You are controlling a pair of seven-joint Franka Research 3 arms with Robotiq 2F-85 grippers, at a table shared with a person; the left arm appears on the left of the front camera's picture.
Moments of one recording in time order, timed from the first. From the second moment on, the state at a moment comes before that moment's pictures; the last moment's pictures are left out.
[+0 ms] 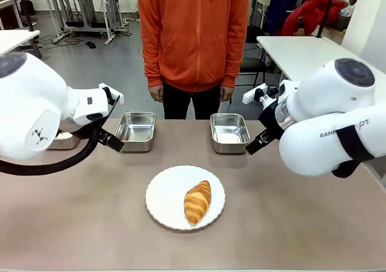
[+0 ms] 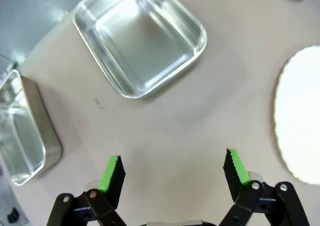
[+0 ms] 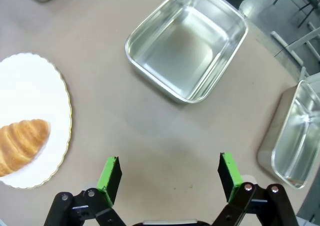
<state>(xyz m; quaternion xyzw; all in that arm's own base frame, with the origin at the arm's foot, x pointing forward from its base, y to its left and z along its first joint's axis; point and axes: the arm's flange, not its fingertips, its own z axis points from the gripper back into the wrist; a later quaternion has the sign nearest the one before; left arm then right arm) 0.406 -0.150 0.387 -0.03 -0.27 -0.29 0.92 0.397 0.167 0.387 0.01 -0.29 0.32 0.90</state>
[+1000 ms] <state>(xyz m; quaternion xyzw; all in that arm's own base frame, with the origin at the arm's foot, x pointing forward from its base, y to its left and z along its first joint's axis) 0.438 0.111 0.531 -0.19 -0.26 -0.38 0.87 0.366 -0.051 0.548 0.11 -0.35 0.32 0.88</state>
